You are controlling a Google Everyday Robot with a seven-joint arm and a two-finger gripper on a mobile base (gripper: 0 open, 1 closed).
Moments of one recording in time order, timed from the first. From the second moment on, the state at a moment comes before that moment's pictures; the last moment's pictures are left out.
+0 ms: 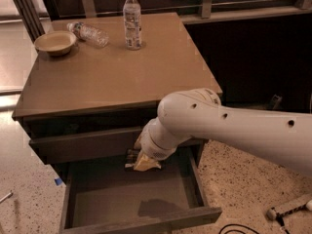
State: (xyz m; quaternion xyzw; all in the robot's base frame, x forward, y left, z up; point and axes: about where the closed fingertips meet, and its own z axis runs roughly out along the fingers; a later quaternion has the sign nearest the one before) arm 0.467 0.037 0.693 -0.70 0.68 0.10 0.22
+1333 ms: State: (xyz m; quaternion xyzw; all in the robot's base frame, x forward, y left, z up) arm 0.504 0.058 0.844 -0.66 0.66 0.16 0.32
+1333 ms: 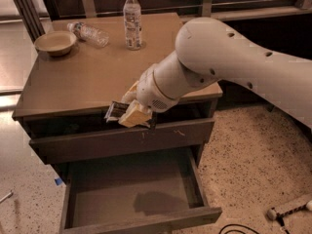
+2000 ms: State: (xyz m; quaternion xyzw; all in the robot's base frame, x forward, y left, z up) arm 0.589 0.078 0.888 -0.64 0.64 0.18 0.38
